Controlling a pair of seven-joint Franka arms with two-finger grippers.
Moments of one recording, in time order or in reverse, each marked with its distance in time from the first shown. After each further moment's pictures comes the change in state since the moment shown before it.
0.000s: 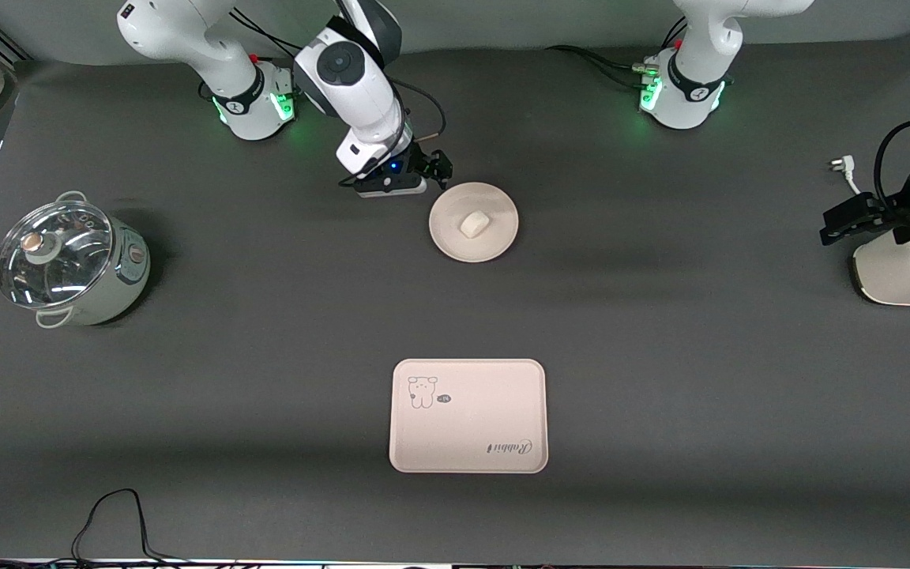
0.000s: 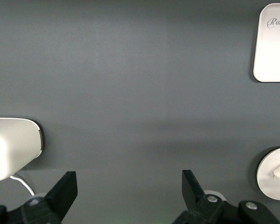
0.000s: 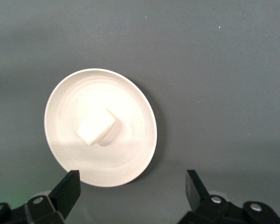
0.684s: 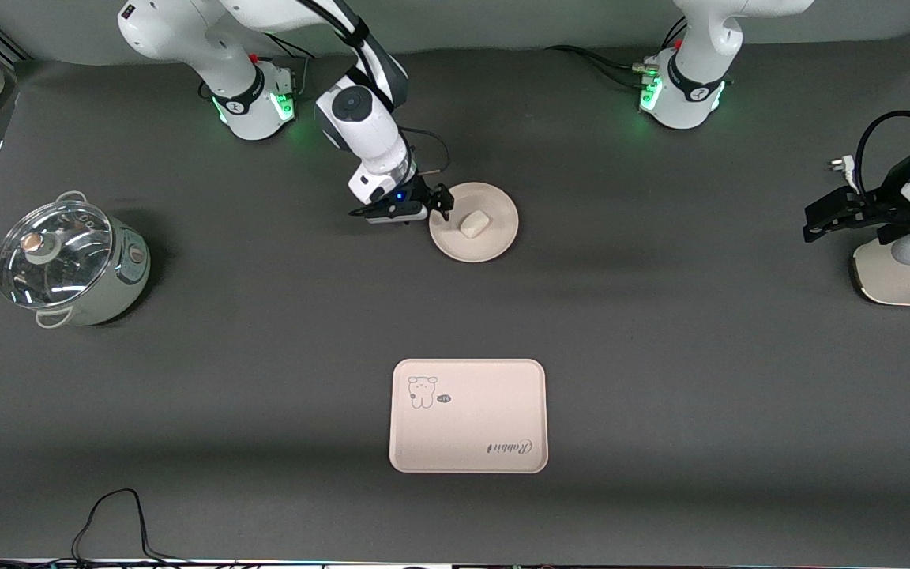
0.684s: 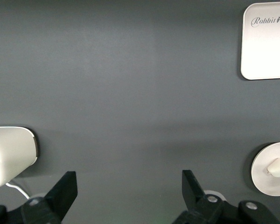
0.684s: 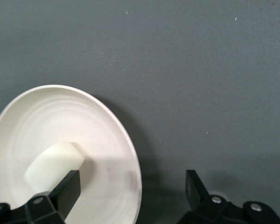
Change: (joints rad) left arm -0.002 -0.004 -0.040 0.015 -0.001 0.000 0.000; right arm 0.019 0.253 0.000 -0.061 0.000 0.421 0.001
